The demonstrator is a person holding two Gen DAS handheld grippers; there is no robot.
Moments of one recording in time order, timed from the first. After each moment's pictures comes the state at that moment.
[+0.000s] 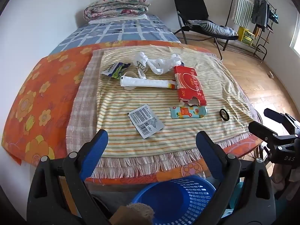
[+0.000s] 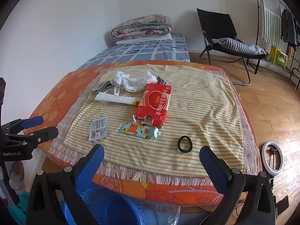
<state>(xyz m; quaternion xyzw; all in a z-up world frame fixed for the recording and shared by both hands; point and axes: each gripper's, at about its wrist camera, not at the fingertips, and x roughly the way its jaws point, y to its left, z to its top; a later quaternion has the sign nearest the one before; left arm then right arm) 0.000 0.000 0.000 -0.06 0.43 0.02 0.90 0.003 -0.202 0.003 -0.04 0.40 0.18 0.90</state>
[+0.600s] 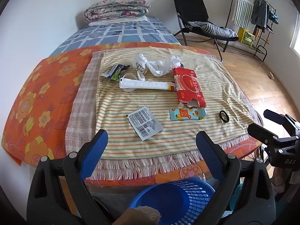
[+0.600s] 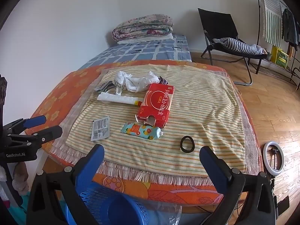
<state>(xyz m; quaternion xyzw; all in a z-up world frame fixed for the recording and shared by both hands) 0.003 -0.003 0.003 -0.05 0.42 0.04 0.90 0.003 -0.198 0.003 -0.04 0.40 0.19 0.90</state>
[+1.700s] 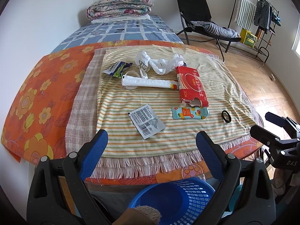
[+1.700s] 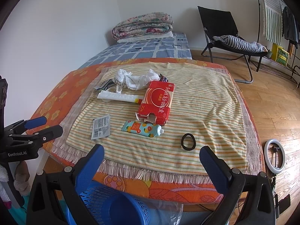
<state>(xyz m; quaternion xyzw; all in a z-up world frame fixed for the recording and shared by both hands) 0.004 -0.002 0.004 -0.05 0.42 0.04 0.90 0.003 -0.197 -0.001 -0.04 0.40 0.19 0.90</state>
